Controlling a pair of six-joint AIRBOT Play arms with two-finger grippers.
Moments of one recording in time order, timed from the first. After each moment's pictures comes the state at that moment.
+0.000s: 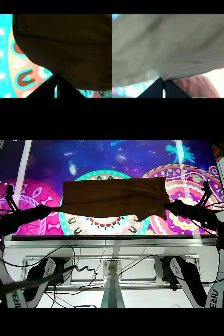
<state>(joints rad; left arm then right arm) 0.55 -0.82 0.55 0.66 -1.13 -0.94 -0.35 -0.76 0.57 -0.69 1.04 1.25</state>
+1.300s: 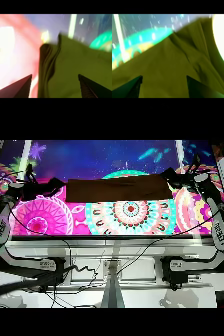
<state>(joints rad) 0.30 -1.58 1.02 0.59 -0.87 -0.93 -0.21 -1.51 1.09 -0.81 0.66 1.30</state>
